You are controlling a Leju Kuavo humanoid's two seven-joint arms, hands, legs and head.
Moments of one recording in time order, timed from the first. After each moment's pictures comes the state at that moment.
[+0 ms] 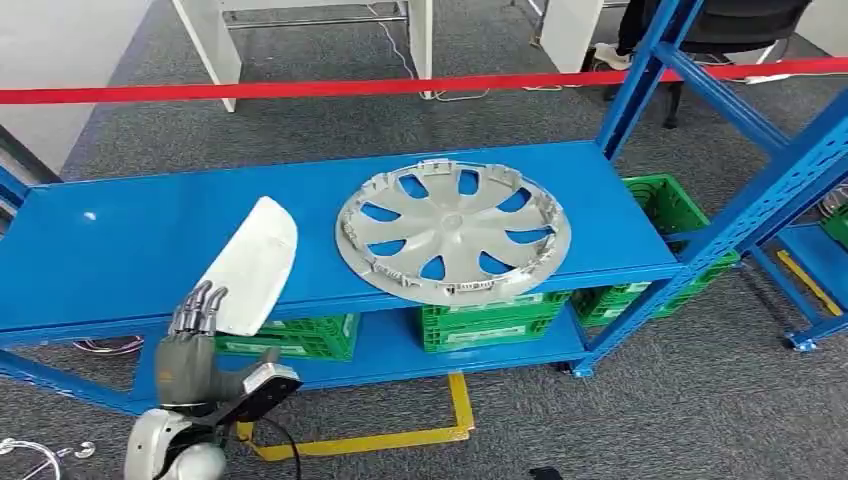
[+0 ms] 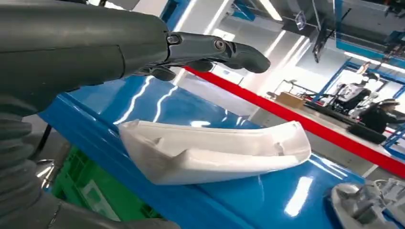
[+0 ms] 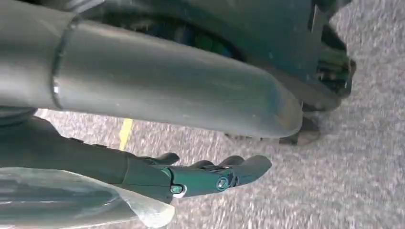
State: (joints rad) left arm -0.07 -0.07 -0.26 -1.22 -1.03 0.69 -0.24; right arm -0.09 0.06 1.40 -0.14 -1.35 -0.19 -0.24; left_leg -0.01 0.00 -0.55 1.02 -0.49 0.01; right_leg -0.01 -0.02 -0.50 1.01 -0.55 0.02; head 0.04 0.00
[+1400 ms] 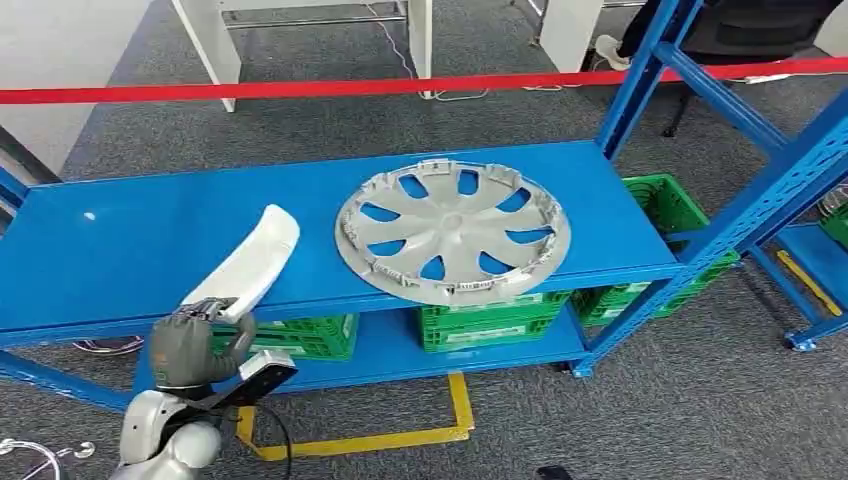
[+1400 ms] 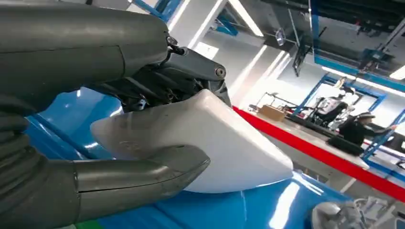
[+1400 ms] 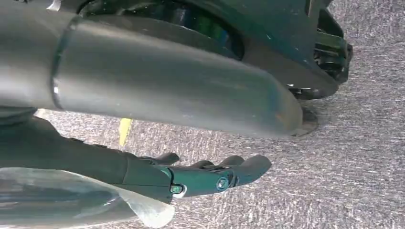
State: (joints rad) left arm -0.14 -0.08 -0.21 -1.17 -1.03 0.70 -0.33; right arm -0.09 0.05 1.42 -0.13 -1.37 -0.18 -0.25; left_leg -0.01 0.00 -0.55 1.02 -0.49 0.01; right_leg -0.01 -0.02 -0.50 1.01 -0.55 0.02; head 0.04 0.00
